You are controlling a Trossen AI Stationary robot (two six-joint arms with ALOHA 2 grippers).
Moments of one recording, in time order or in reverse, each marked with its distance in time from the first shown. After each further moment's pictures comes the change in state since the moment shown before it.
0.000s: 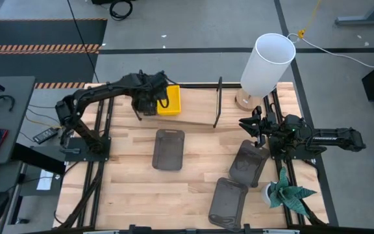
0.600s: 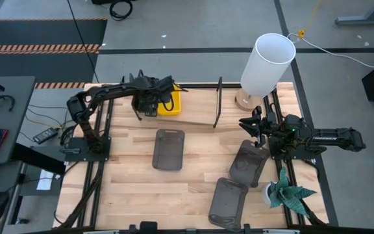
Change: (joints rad) left arm 0.005 0.141 0.000 0.024 -0.087 0.066; right arm 0.000 0.000 0.000 0.000 0.000 0.000
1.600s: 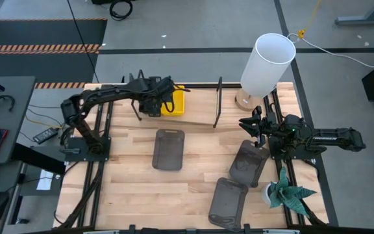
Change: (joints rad) left arm -0.061 -0.087 0.000 0.073 -0.013 -0.042; right arm 0.000 0.000 0.000 0.000 0.000 0.000
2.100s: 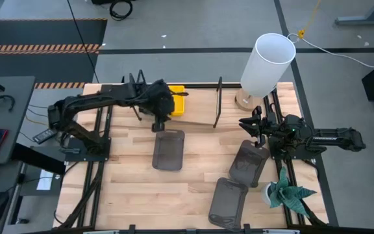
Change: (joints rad) left arm -0.152 -0.178 0.000 0.066 0.556 -0.229; right arm 0.000 0.000 0.000 0.000 0.000 0.000
